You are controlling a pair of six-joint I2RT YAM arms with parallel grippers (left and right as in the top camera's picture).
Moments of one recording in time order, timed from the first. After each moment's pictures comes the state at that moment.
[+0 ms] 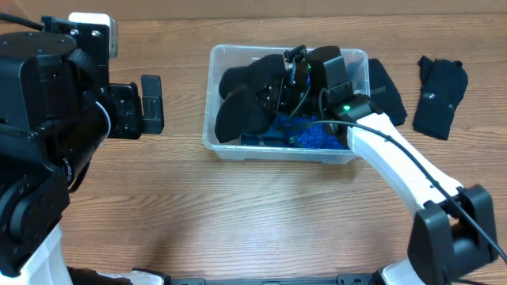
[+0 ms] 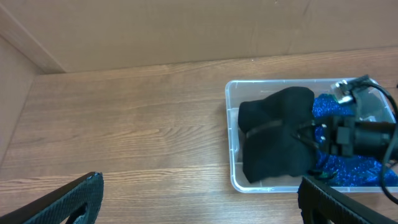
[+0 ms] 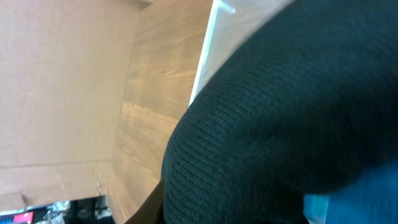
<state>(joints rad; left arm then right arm) -0.26 1.53 2.56 -1.69 -0.16 -0.12 0.41 1.72 1.27 -0.19 -0.60 0.69</state>
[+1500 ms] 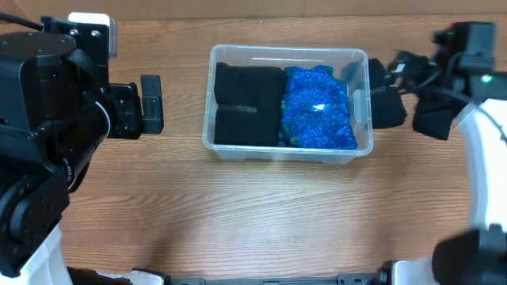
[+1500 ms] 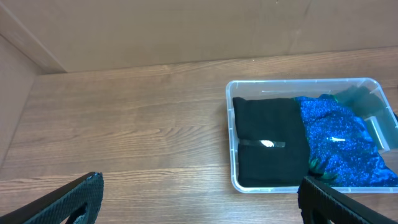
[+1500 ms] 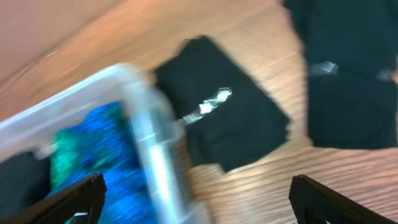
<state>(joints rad) -0.26 1.53 2.56 -1.69 -0.17 -0.12 -0.23 1.66 1.55 -0.90 -0.19 0.30</state>
